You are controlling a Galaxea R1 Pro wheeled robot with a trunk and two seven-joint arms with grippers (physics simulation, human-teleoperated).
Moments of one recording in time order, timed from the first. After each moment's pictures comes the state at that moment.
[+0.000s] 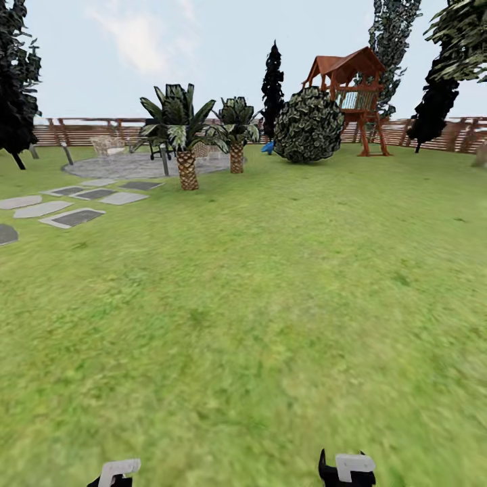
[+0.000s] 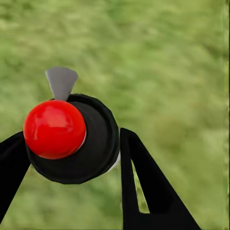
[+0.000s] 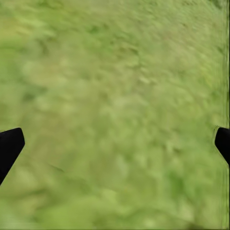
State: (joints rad) left arm -0.33 0.09 0.33 -0.23 -0.22 -0.29 -0.02; right arm -0.40 0.07 0.04 -0.03 0.26 -0.64 -0.56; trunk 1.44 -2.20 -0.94
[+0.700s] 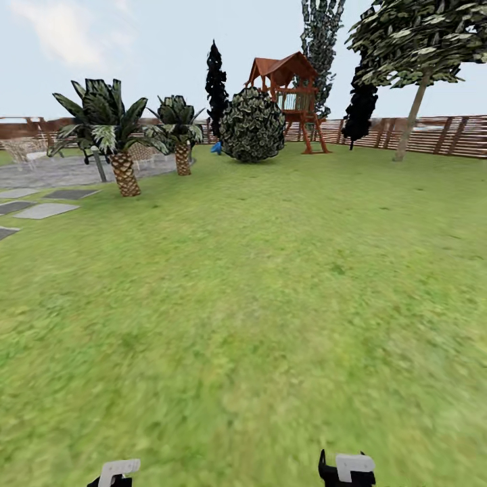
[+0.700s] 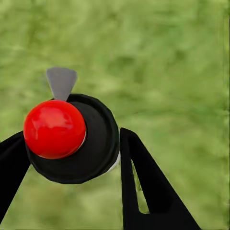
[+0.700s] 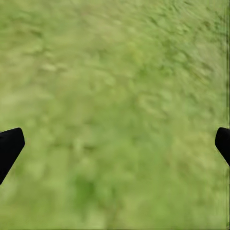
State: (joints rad) left arm -0.33 0.09 0.33 -0.23 -0.22 -0.29 -0.01; right arm -0.40 0.07 0.04 -0.03 0.26 -0.64 -0.56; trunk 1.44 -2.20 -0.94
